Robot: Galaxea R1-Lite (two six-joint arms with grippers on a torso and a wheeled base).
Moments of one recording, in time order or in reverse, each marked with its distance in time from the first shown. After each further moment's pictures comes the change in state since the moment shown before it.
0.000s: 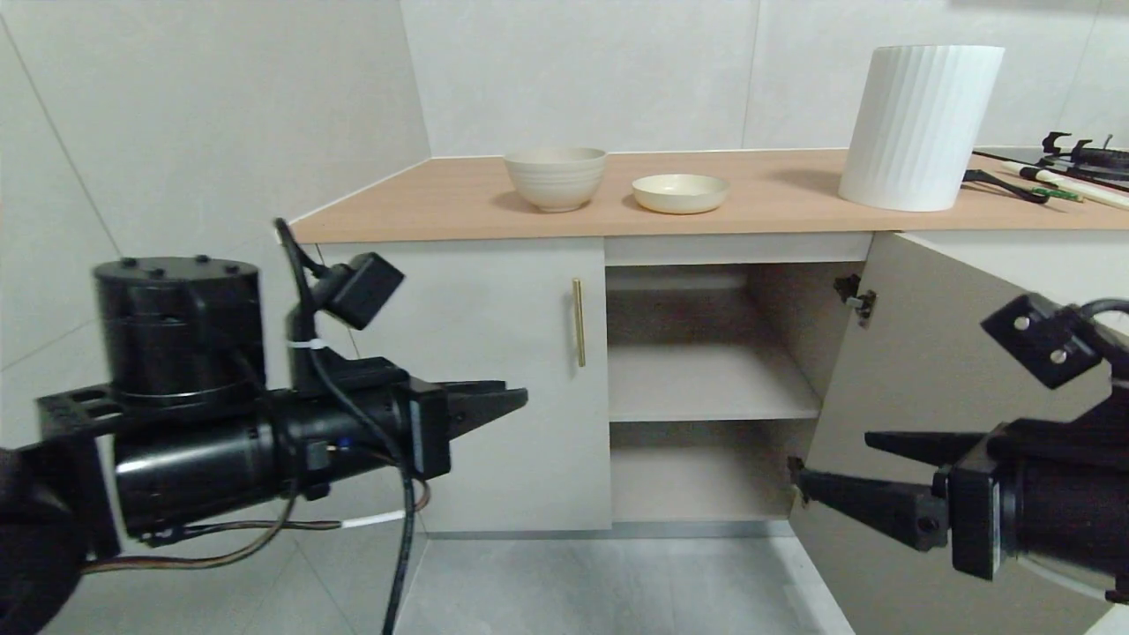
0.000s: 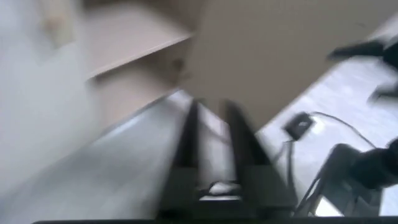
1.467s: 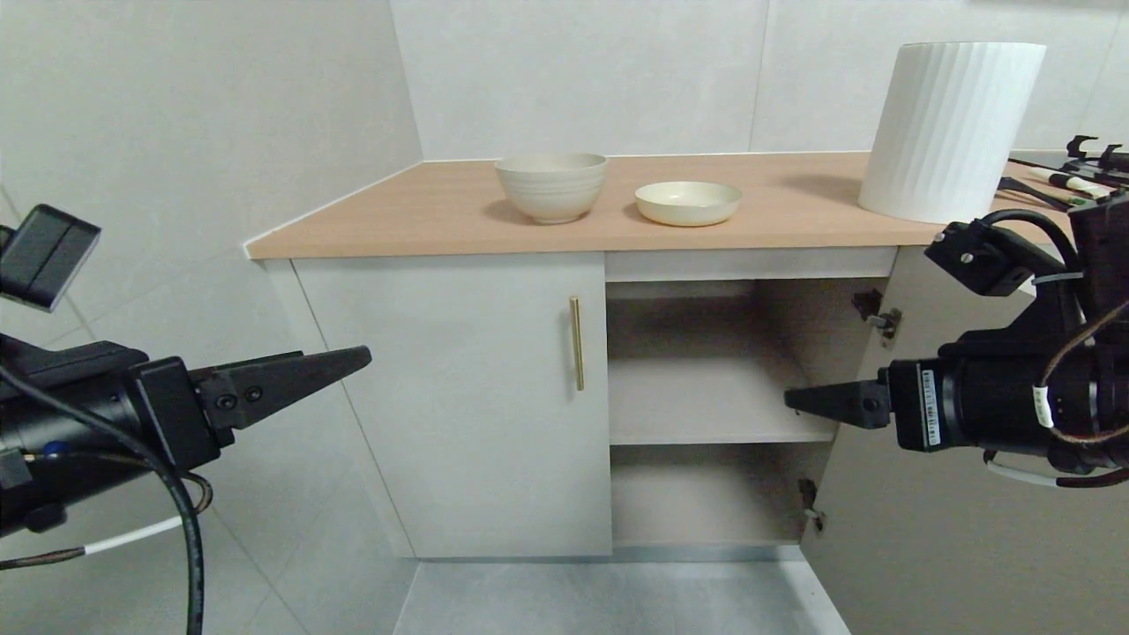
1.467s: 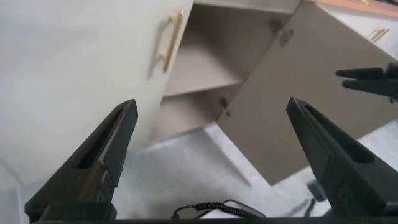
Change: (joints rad) left arm 0.280 -0.311 0.055 0.137 -0.048 -0.071; right arm -0.093 0.151 -0.285 0.268 -0.068 0.029
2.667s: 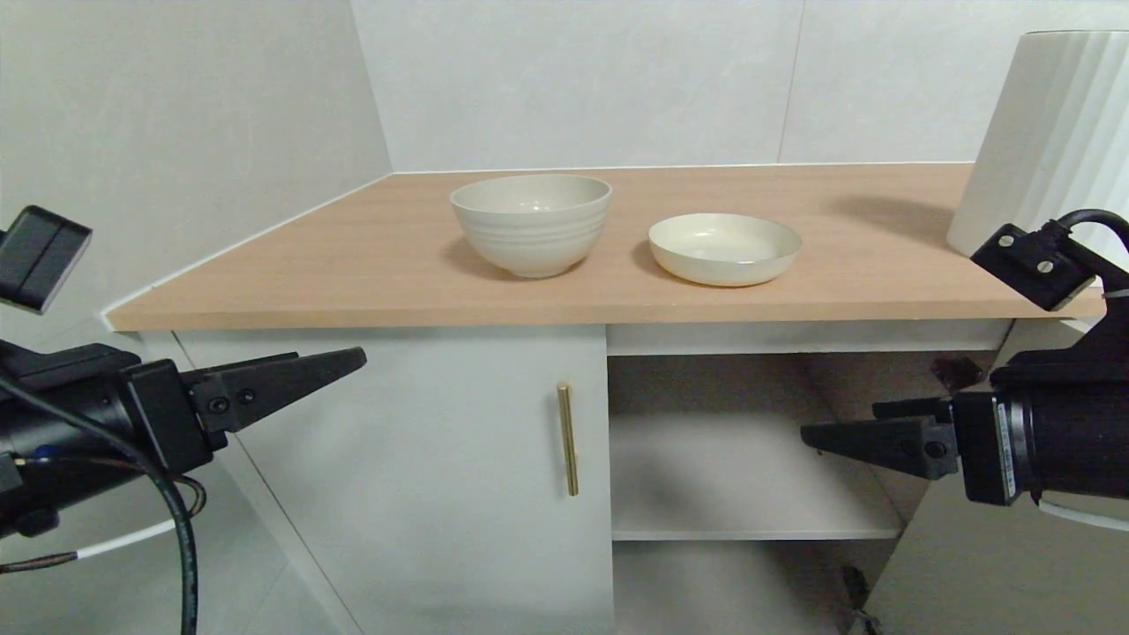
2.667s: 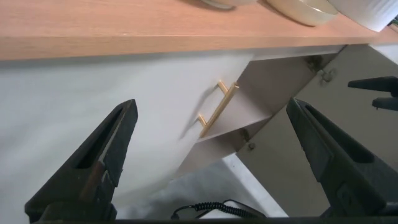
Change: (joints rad) left arm 0.005 -0.015 0.006 0.003 -0.004 0.000; right arm 0.036 -0.108 0.036 0.043 0.129 -0.004
